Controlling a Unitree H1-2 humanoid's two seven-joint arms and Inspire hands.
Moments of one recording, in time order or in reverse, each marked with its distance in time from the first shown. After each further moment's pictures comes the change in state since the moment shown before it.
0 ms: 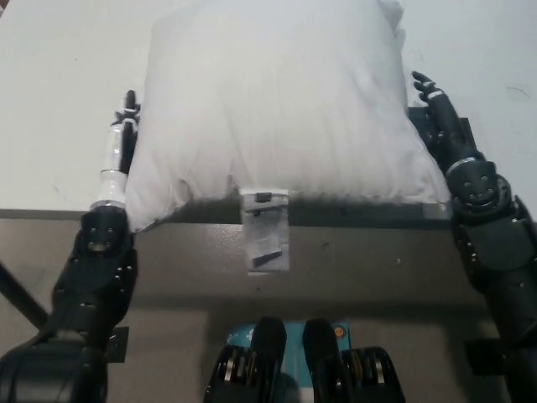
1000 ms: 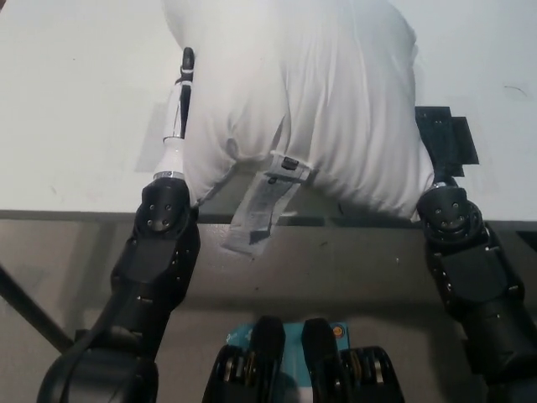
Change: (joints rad) left_arm -0.011 -0.119 -0.075 -0.236 -0.083 0.017 -0.001; right_arm 0.088 0.051 0.048 -0.117 0.003 0.015 -0.027
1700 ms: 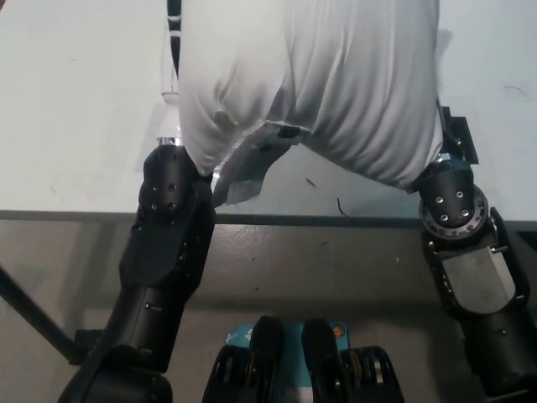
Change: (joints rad) left_arm 0.055 -0.045 -0.021 -0.469 -0.044 0.003 0.012; right_arm 0.040 0.009 0.058 -0.426 -0.055 0.014 -0.069
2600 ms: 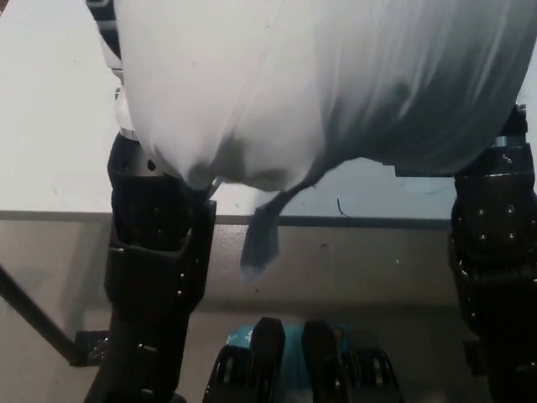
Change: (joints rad) left_arm 0.029 -0.057 -0.047 -0.628 0.188 0.104 0.083; right_arm 0.006 0.002 0.035 -0.533 -0.147 0.081 -0.013
